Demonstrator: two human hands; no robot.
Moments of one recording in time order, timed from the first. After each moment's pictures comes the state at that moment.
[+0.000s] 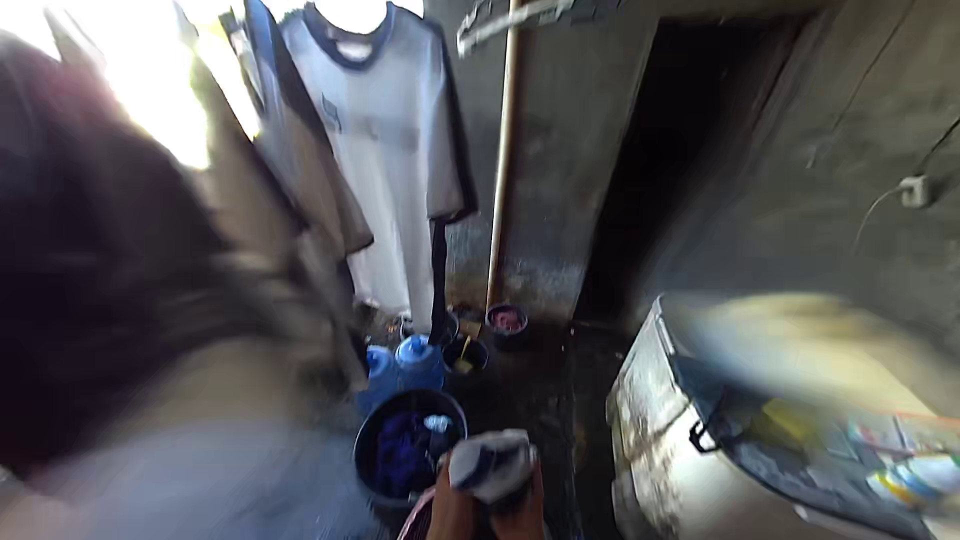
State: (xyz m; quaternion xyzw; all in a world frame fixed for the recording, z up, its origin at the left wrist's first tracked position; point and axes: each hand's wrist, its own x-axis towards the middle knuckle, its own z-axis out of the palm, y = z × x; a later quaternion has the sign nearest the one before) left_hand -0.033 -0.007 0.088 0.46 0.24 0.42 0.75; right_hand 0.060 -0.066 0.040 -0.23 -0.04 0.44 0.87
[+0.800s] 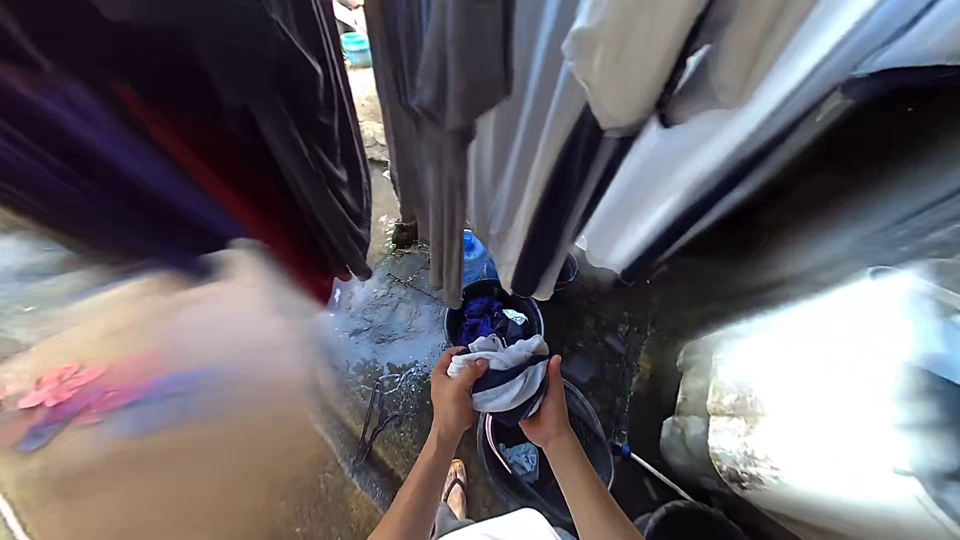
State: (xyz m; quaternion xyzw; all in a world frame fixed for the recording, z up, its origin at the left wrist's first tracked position) left_hand -0.265 0.189 0.070 0.33 0.36 0.55 0.68; right_hand -0.132 0.121 0.059 -0.33 -0.10 0.61 0.71
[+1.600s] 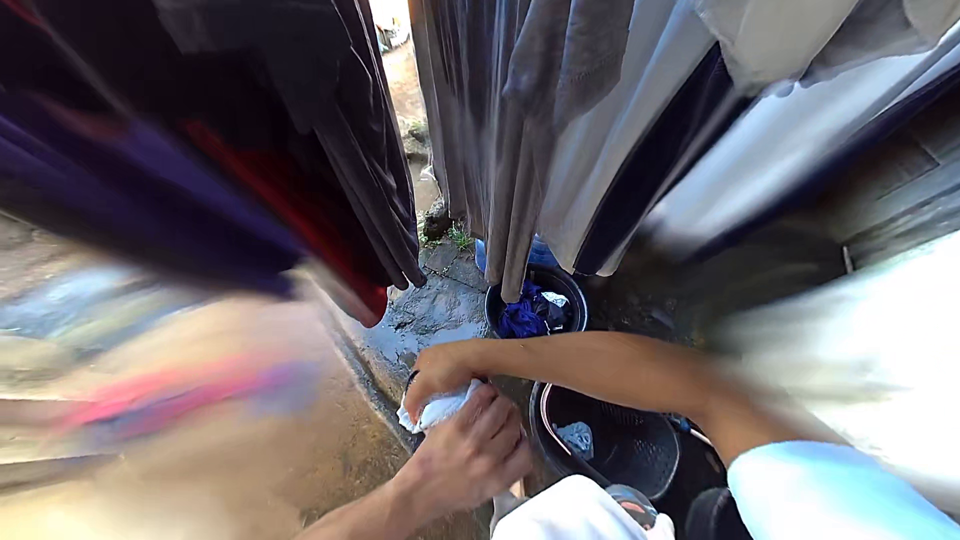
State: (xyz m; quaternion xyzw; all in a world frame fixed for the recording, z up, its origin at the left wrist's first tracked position) left_hand -0.418 0.198 0.153 0.97 0.03 0.23 -0.05; right_hand -0.305 0.286 0.191 -0.43 -0.69 0.57 -0.07
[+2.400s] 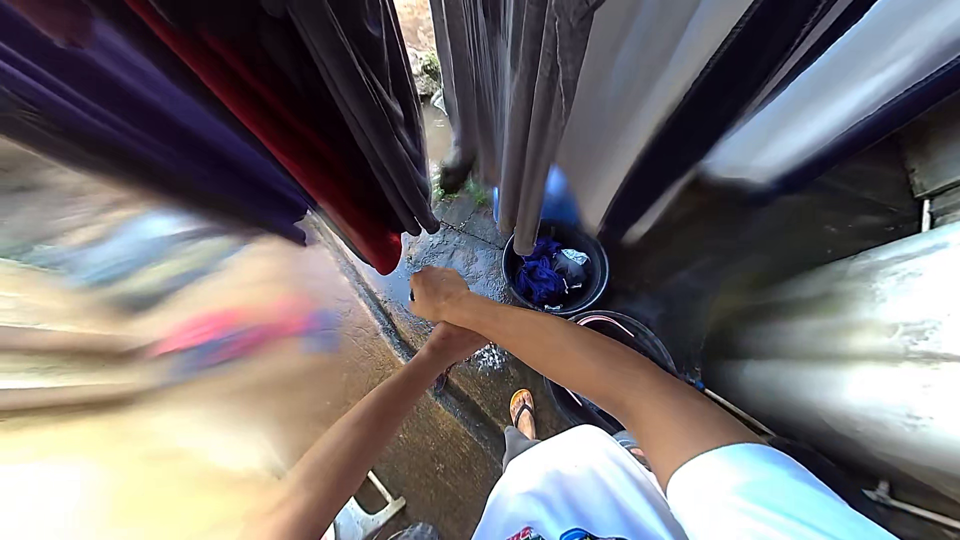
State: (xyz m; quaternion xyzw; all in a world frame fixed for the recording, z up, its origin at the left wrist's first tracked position) left_hand -0.408 0.273 0.057 0.96 0.26 -0.10 0.04; right_hand -0.341 0.331 0.113 -0.60 -0.74 0.30 0.02
